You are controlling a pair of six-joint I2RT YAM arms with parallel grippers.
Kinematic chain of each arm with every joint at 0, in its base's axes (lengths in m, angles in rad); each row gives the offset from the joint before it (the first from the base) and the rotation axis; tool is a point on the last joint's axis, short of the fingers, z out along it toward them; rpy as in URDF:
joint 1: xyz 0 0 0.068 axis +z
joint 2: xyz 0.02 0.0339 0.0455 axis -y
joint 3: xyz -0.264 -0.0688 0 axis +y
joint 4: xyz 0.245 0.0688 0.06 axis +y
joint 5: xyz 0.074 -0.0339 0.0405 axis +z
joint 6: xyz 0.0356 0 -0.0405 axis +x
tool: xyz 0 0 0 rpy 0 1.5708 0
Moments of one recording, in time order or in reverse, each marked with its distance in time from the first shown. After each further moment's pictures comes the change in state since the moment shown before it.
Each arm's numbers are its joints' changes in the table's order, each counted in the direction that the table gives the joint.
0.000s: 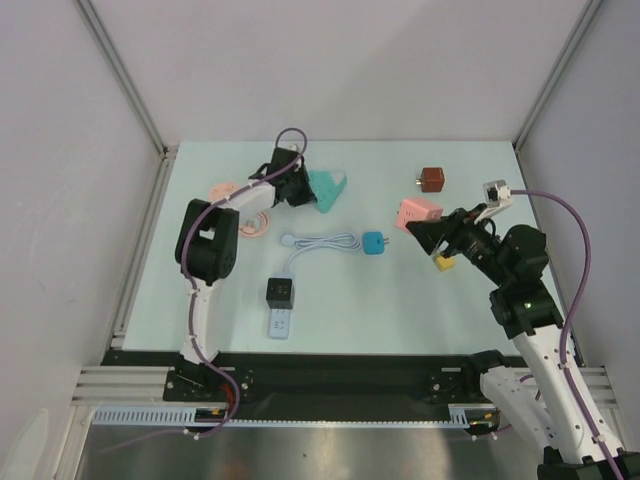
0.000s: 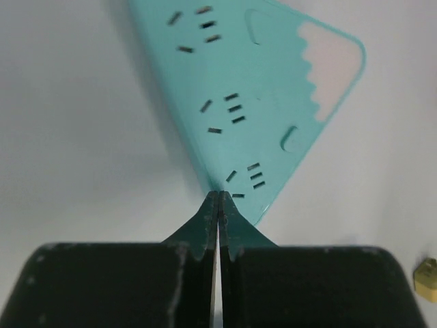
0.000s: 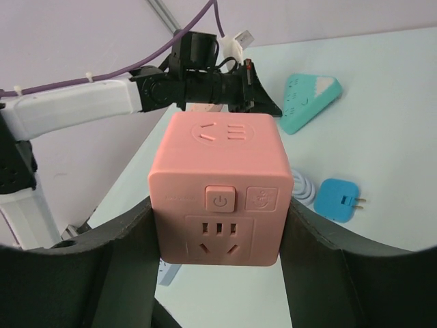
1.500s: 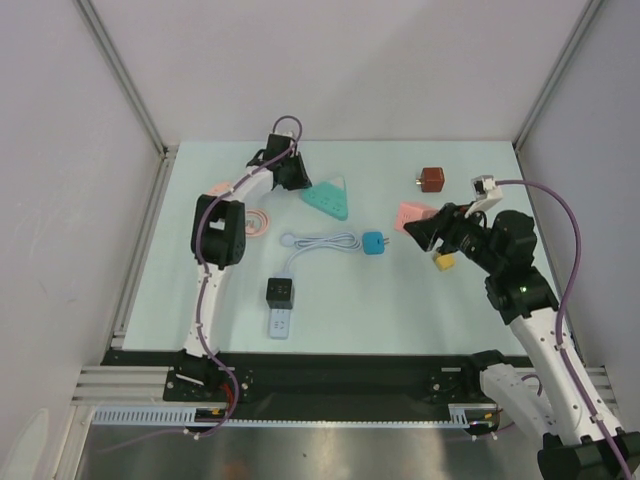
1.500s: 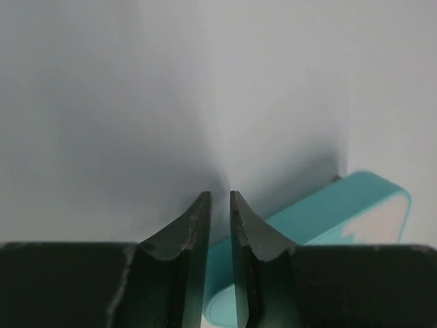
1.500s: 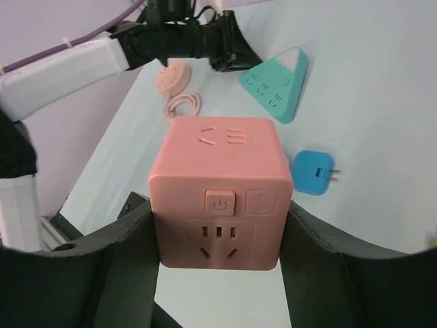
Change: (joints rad) left arm 0.049 -0.292 -0.432 0.128 -0.006 0.114; right arm 0.000 -0.089 -0.028 0.100 -0.025 -0.057
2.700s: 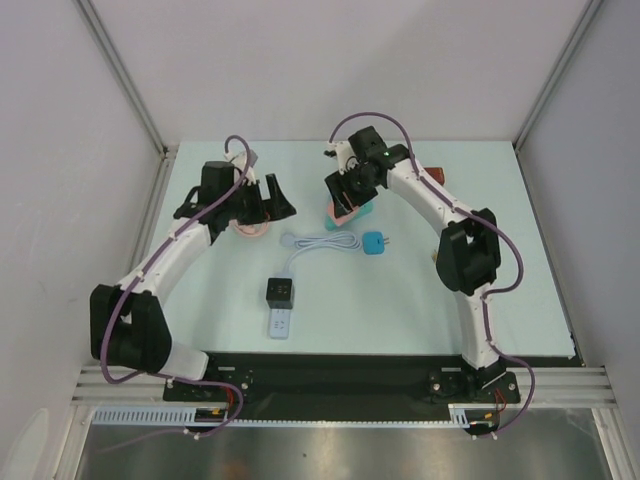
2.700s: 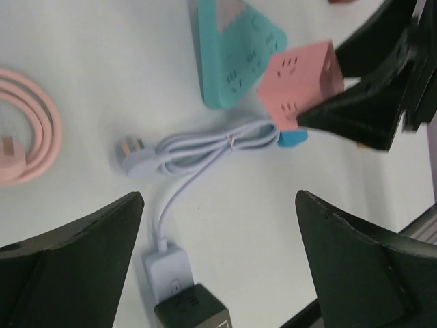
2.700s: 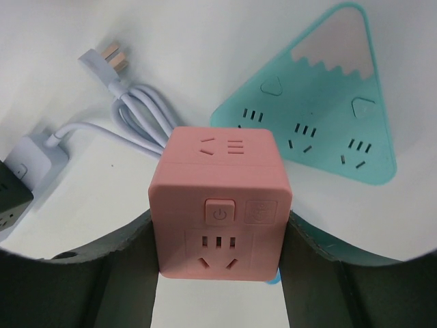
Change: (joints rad) left arm 0.059 1.100 1.014 -0.050 -0.218 0.069; right arm 0.294 -1.365 -1.199 0.659 -0.111 -0.585
